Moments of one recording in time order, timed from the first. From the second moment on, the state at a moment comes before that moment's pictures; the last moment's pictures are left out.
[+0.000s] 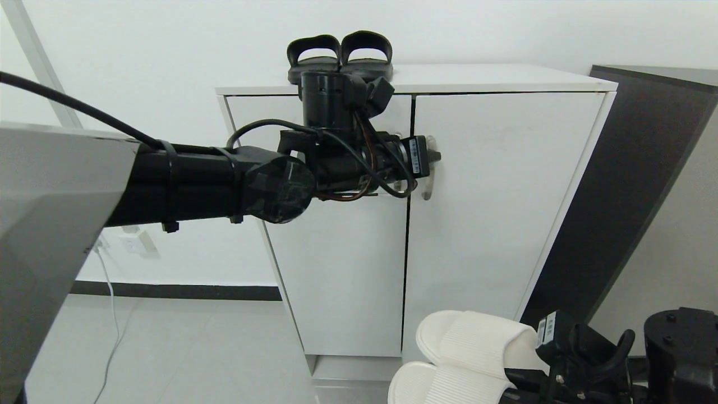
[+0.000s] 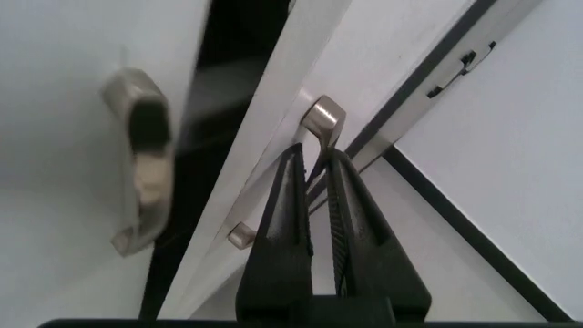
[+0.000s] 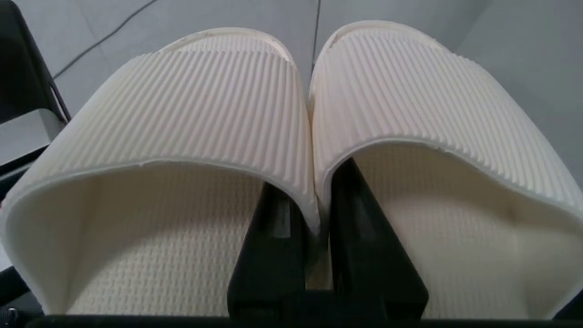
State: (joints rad) left arm -0.64 2.05 -1.70 -0.26 -0.29 -0.31; right arm 0.80 1.51 -0.25 -0.88 0.17 -0.13
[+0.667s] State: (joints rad) left arm -0.66 1.84 -1.39 -0.31 -0.29 -0.32; right arm 0.82 1.49 -0.23 -0.88 0.20 -0.15
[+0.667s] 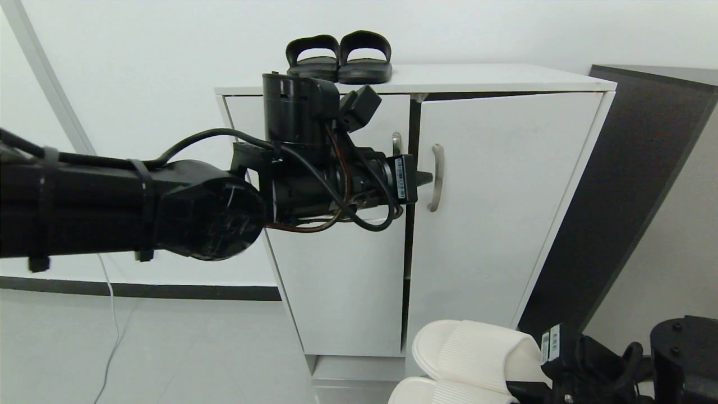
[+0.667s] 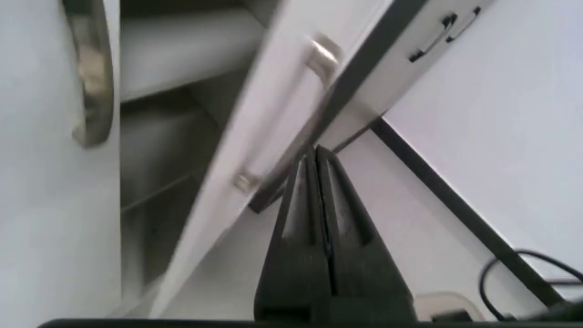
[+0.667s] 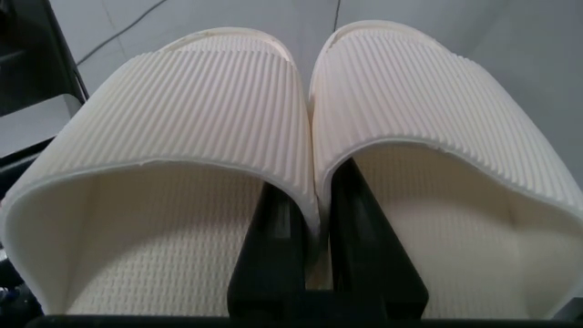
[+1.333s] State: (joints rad) left arm -0.61 1.75 -1.31 -0.34 -0.30 -0.32; right arm 0.84 1.49 -0.21 -0.88 0.20 -0.16
